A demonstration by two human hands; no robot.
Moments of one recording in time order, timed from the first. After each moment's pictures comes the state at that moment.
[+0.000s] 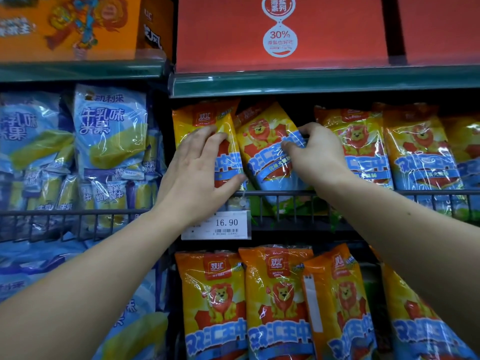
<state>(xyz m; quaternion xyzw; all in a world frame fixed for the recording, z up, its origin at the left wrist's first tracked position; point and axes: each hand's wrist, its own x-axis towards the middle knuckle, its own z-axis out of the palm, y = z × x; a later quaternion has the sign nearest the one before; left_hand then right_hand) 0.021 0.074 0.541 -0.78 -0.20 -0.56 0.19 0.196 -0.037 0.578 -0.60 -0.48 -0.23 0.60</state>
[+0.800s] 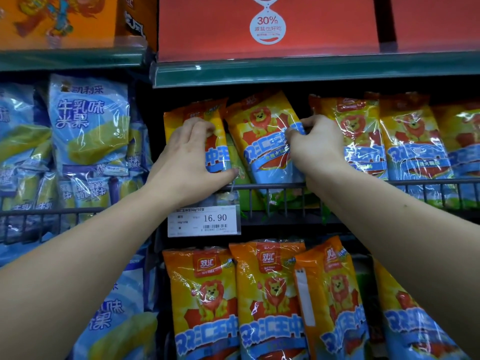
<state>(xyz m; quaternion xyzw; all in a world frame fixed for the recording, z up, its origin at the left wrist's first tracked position) 0.029 0.074 0.558 -0.81 -0.21 -0.53 0.15 0.207 -0.031 0.579 -0.54 -0.42 -0.18 0.71</state>
